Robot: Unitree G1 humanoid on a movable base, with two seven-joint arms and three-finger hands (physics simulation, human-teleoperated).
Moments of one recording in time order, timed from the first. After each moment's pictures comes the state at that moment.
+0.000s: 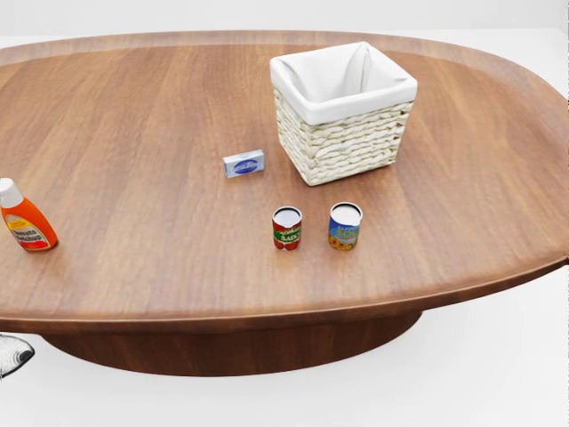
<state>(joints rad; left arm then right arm) -0.04 0.10 0.33 -0.99 -0.31 0.09 0.04 1.24 -0.44 -0.77 -1.05 0.81 -0.09 -0.26</state>
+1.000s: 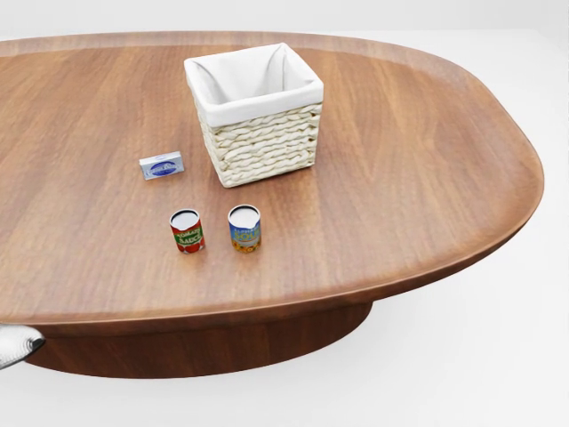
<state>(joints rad) -0.04 0.09 0.32 -0.96 -0.28 0.09 0.03 1.22 -0.48 -0.73 -1.05 0.74 -0.09 -0.31</state>
